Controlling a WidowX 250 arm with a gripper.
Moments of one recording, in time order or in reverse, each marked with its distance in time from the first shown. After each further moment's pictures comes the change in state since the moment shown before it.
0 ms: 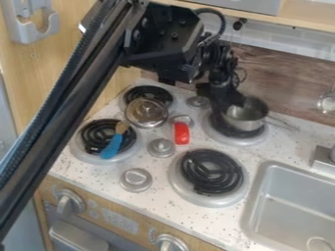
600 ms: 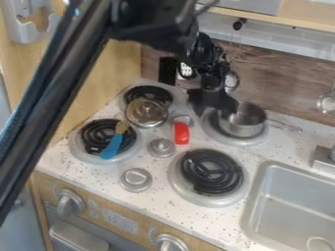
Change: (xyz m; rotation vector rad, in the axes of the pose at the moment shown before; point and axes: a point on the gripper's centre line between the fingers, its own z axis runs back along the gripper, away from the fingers) arm -0.011 -0.003 0.021 -0.019 -0.028 0.016
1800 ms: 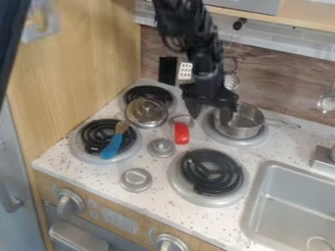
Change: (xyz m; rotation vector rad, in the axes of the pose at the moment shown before) arm -0.048 -0.024 0.088 -0.149 0.198 -0.080
